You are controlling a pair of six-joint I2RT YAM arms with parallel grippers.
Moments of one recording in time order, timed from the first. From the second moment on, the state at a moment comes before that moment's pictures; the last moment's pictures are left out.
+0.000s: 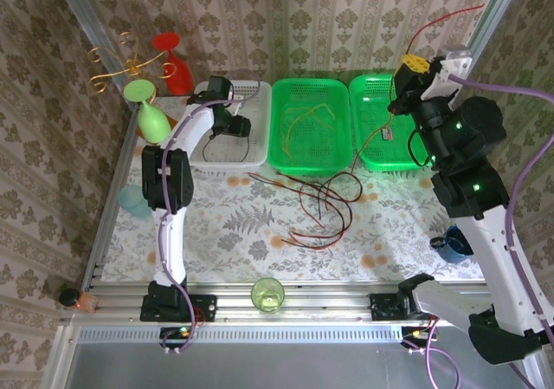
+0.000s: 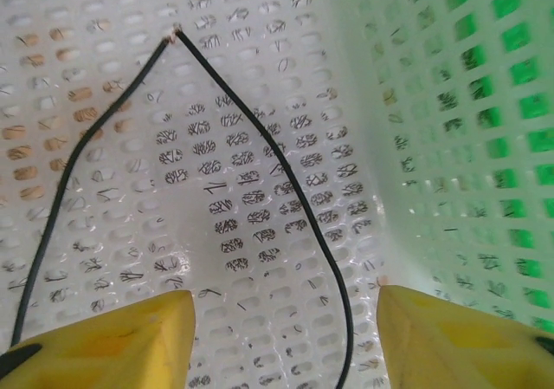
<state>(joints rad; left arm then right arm) -0.27 2.25 2.03 -0.82 0.16 0.02 0.30 1.06 1.47 -0.18 0.15 0.06</state>
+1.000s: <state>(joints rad) -0.40 1.58 1.37 -0.58 0.24 -0.10 0.06 1.80 1.73 -0.35 0.23 -0.10</state>
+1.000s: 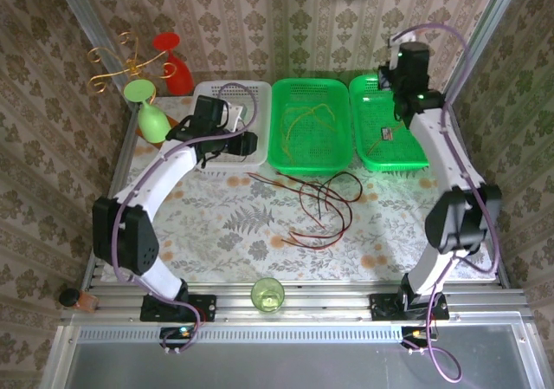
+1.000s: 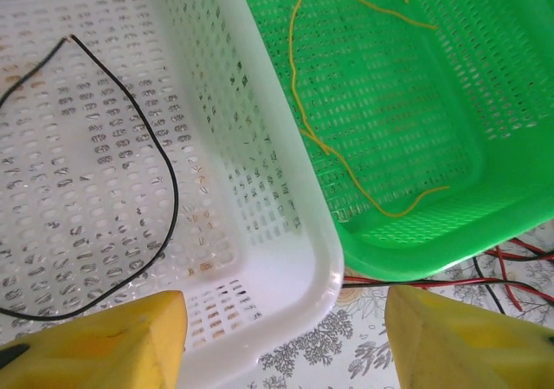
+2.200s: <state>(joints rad) -0.49 1.31 1.15 -0.53 0.13 -0.17 -0.02 2.09 2.10 -1.10 0.11 0.20</state>
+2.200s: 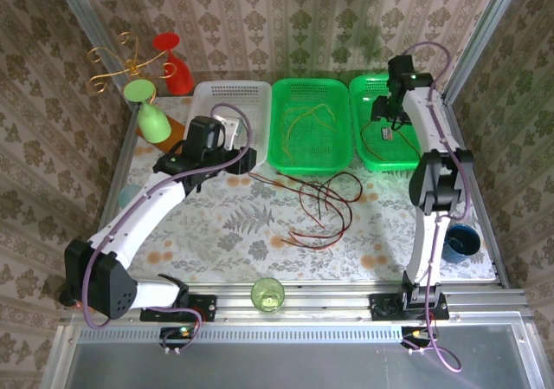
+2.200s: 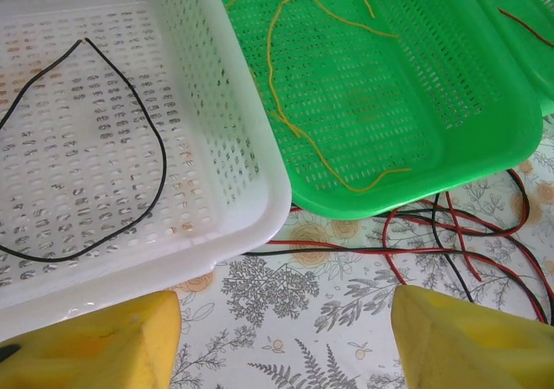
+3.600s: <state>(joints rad) -0.66 1.04 0.66 -0.37 0.11 -0.41 0.76 1.41 0.80 -0.47 -0.17 0.38</state>
